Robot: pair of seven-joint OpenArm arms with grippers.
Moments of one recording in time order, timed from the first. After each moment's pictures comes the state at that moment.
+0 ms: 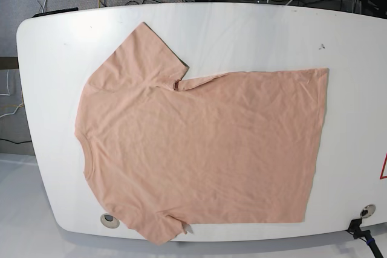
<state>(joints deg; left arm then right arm) -0.2 -2.2 -1.4 0.6 -0.6 -2.3 2.3 -1.0 -0.1 0.1 -1.0 2.2 0.6 -2.3</state>
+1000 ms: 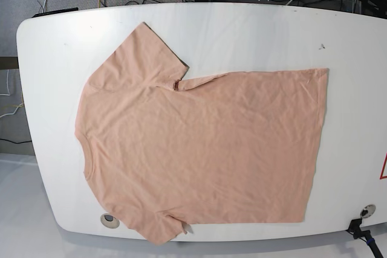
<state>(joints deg) 1.1 -2.3 -1.1 1.2 -0.9 -2.3 1.7 -1.6 -0.4 0.2 -0.1 -0.3 -0.6 -1.2</state>
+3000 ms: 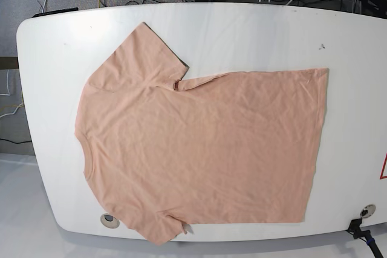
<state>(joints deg) 1.2 -2.7 0.2 1.6 -1.0 -1.9 0.0 -1.9 -0.4 0.7 1.0 -0.4 -0.1 1.7</state>
